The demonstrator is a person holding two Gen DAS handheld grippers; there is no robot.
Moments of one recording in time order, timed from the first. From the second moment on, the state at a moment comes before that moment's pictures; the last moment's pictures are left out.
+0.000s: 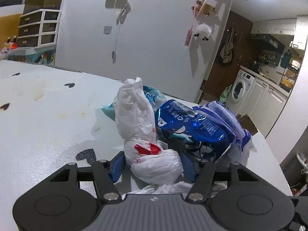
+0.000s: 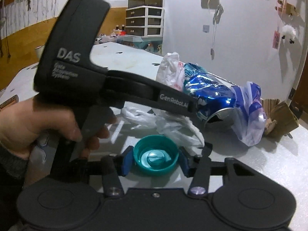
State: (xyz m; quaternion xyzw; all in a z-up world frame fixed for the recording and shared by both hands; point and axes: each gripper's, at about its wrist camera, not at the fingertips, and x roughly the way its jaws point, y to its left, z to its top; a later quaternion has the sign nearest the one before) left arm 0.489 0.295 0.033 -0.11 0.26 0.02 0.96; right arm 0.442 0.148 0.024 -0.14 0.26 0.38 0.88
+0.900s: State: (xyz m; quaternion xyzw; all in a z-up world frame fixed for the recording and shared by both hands) left arm 0.371 0.252 0.027 -0.15 0.27 -0.13 0.94; right arm 0.379 0.028 0.042 -0.07 0.24 0.35 0.90
